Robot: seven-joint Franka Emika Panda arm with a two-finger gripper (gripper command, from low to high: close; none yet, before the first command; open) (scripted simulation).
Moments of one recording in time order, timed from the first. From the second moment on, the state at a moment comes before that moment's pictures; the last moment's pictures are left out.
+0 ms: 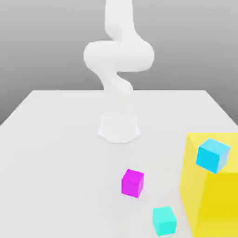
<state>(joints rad) 0.00 -0.74 0.01 -2.36 0.02 2.35 0.83</state>
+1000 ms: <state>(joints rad) 0.08 0.22 0.02 -2.89 -0.10 3.12 1.37</state>
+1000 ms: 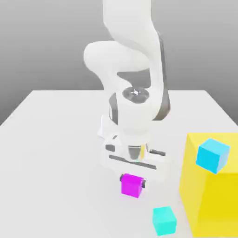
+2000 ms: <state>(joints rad) 0.33 -0.16 0.08 -2.35 0.19 2.44 0.97</state>
